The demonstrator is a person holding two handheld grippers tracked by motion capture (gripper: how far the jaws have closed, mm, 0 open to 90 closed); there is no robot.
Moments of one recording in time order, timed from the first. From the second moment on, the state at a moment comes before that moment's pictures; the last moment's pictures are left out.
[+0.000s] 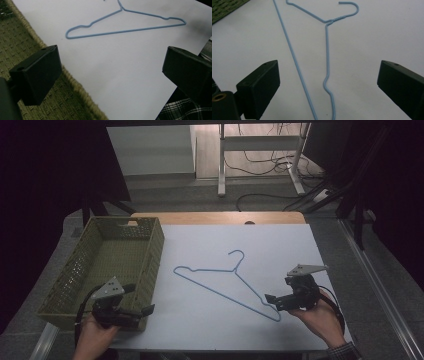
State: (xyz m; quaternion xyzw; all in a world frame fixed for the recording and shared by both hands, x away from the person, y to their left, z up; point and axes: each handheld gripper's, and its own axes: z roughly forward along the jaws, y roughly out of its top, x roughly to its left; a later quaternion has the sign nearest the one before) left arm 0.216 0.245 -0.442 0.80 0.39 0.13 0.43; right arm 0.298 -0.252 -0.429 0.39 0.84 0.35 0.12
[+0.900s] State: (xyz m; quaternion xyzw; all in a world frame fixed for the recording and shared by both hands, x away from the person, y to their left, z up) left arm 0.232 0.186 -0.436 0.81 0.33 0.08 0.47; right arm 0.326 -0.232 -0.430 0.37 0.86 0.33 0.12
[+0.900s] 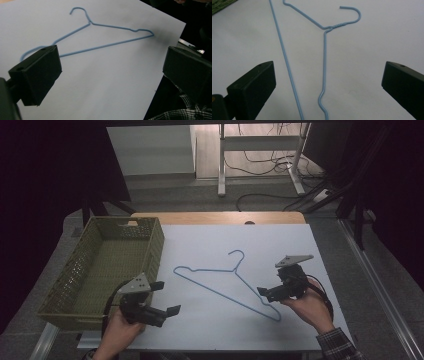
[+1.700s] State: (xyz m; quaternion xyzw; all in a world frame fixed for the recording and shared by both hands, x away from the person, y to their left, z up) left arm 0.270 0.122 -0.469 0.84 0.31 0.07 0.43; right arm 0.359 -0.204 -0.447 0.37 0.88 0.30 0.10
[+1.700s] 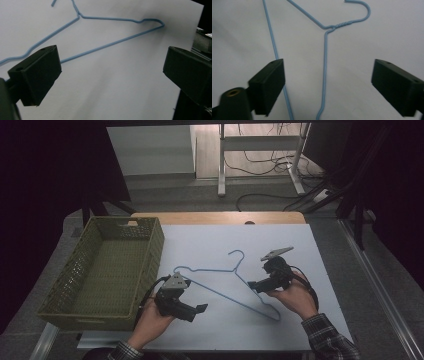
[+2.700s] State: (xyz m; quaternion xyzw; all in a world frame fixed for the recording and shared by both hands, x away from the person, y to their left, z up) left arm 0.286 0.126 -0.495 0.83 0.35 0.07 0.43; right arm 0.394 -0.173 -0.503 0.34 0.90 0.27 0.10
